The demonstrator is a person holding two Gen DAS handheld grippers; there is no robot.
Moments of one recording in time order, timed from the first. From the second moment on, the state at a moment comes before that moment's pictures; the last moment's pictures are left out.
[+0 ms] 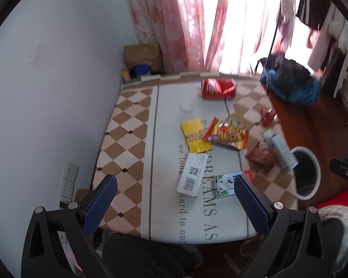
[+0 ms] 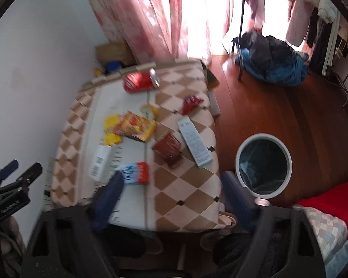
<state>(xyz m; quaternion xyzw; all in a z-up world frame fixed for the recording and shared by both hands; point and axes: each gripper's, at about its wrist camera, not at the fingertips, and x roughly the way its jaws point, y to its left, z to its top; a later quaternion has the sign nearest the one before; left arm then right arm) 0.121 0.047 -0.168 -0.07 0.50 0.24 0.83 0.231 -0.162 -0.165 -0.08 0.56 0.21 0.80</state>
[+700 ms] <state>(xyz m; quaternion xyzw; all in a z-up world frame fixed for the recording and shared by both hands) 0.210 0.089 -0.339 -0.10 0.65 0.16 0.74 0.345 -0.121 -0.346 -0.09 0.66 0.18 0.73</state>
